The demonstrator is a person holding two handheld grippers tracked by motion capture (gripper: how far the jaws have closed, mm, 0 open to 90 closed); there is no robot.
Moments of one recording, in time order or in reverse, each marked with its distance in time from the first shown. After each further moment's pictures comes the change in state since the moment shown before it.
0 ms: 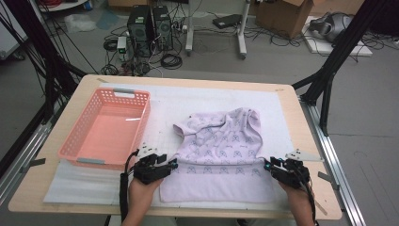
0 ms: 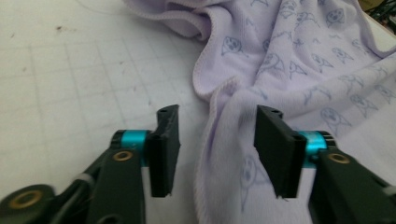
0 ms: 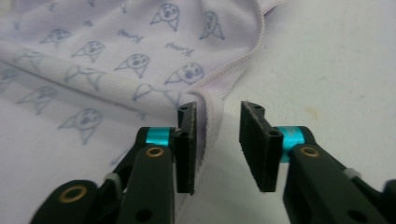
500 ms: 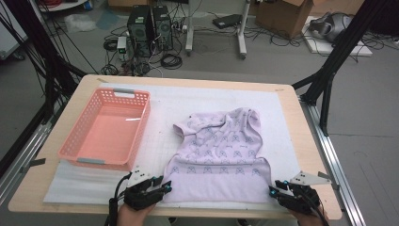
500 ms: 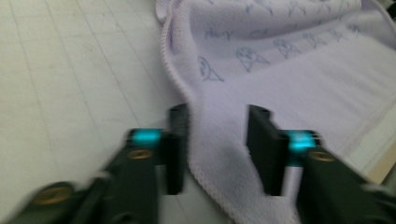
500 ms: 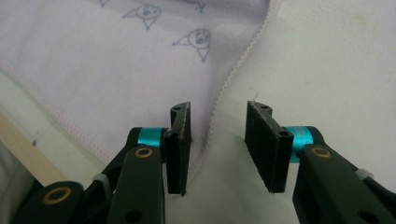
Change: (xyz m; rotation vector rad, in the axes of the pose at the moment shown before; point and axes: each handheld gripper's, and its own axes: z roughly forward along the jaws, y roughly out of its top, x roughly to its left) left arm -0.021 -0.047 -0.038 0.022 -0.038 0.066; right arm 0.018 -0.042 -0.042 0.127 0.068 -0.103
